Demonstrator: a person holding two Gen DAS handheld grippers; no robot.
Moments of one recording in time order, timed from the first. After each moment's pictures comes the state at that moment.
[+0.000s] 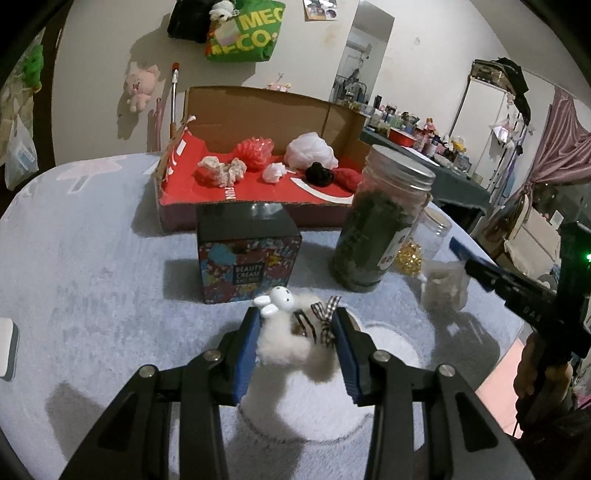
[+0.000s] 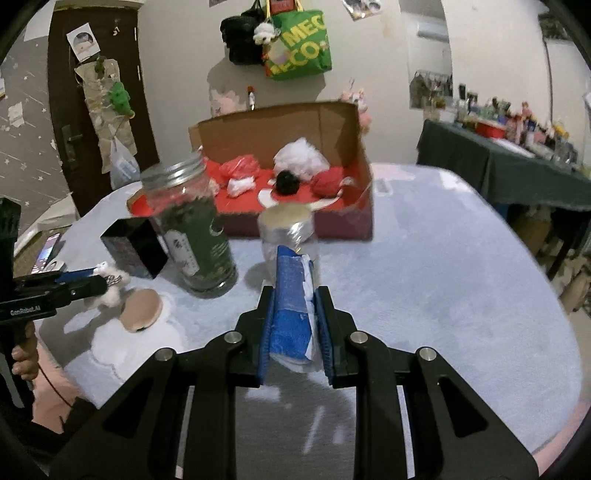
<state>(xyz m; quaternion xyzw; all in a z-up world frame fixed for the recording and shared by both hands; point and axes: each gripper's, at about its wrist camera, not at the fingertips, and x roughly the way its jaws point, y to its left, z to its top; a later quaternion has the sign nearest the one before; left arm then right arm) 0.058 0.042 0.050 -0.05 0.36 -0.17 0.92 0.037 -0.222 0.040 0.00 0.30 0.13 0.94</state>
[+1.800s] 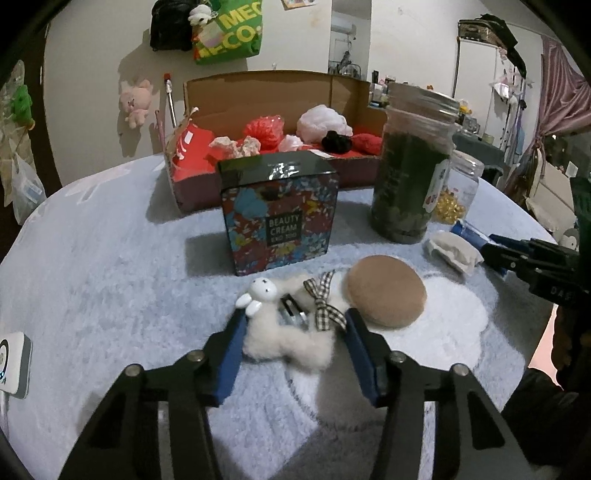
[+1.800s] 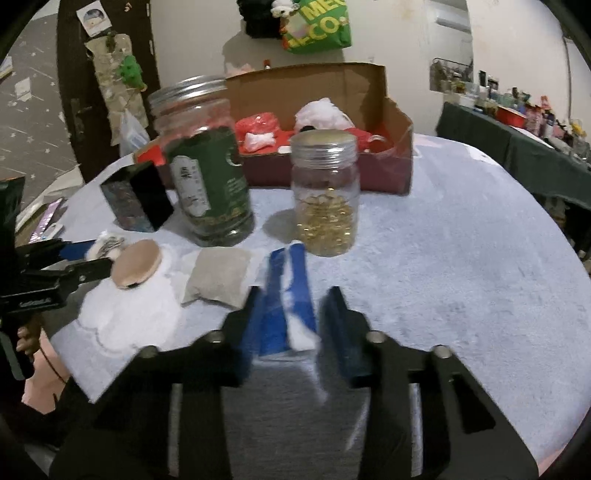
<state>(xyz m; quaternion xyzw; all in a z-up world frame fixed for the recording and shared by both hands) 0.057 0.049 0.012 0.04 0.36 -0.14 0.92 0.037 -0.200 -0.006 -0.02 0.34 0.16 0.93</state>
